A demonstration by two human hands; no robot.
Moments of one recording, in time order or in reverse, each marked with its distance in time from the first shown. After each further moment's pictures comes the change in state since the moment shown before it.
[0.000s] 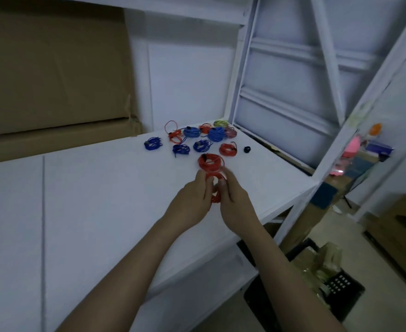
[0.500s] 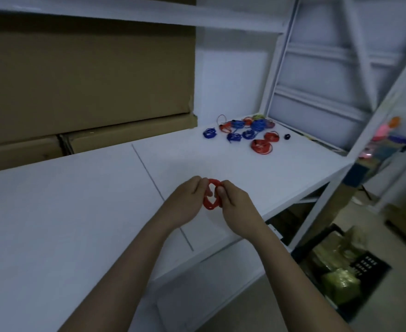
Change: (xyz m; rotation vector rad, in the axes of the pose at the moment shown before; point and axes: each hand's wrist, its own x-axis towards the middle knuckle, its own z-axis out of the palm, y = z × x) left_hand -0.173 -0.071 -0.173 -0.114 -0.060 -0.123; right_hand -0.115 -0.145 0.145 -0.035 -0.130 -0.032
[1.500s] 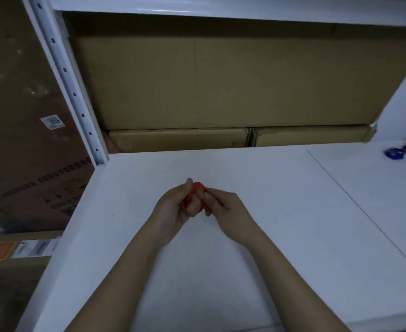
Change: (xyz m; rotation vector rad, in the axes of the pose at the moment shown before) left_hand -0.229 -0.224 -0.339 -0.919 0.293 -0.031; right_hand 0.001 -0.276 0.365 0.375 -0.514 -0.201
